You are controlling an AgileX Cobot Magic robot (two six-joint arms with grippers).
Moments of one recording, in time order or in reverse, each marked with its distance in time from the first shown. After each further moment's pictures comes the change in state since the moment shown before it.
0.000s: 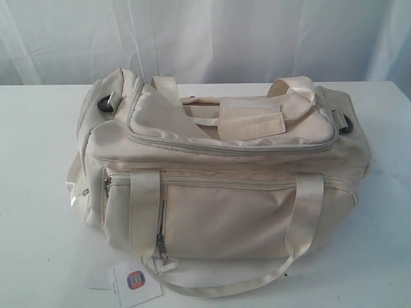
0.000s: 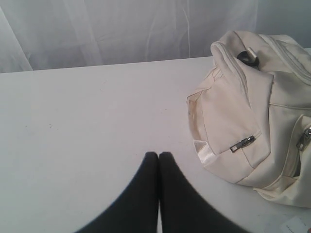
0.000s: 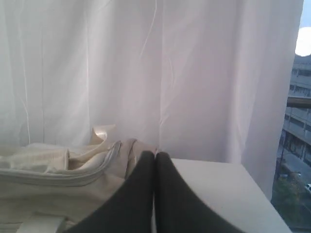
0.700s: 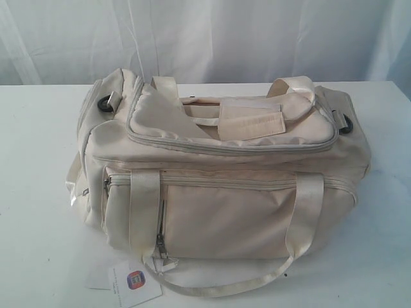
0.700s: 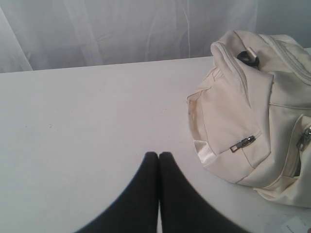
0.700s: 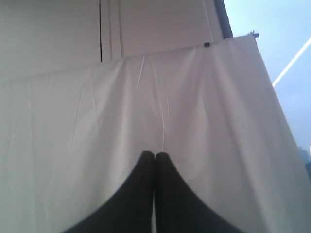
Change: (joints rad) left arm 0.000 0.000 0.000 0.000 0.002 0.000; right arm 0.000 -0.001 -0.005 0.002 -0.548 0.235
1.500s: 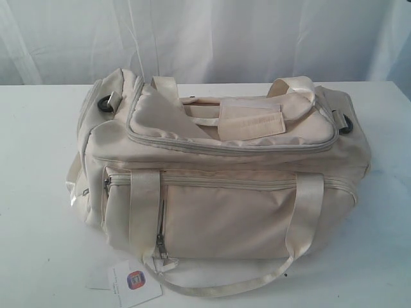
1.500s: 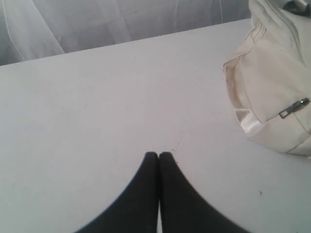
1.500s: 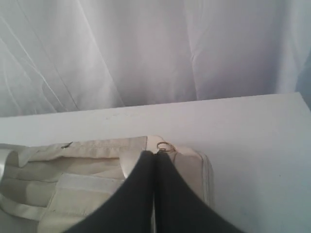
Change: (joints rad) left arm -0.002 0.001 0.080 0.165 -0.011 0.000; right arm 0.000 1.139 -1.162 0.091 1.153 -0.083
